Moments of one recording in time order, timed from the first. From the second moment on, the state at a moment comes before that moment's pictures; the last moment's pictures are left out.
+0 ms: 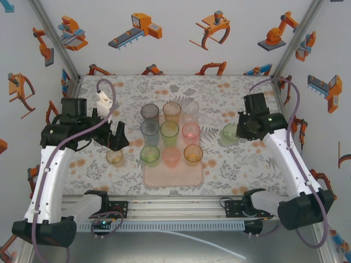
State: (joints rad) left arm -0.15 1.02 1.26 -1.12 0.50 0.30; right arm 0.25 1.17 1.19 -1.03 0.08 0.34
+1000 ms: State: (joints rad) left arm -0.16 1.04 1.28 -1.11 0.51 0.28; right arm 0.86 0.99 1.08 -1.15 0.33 0.69
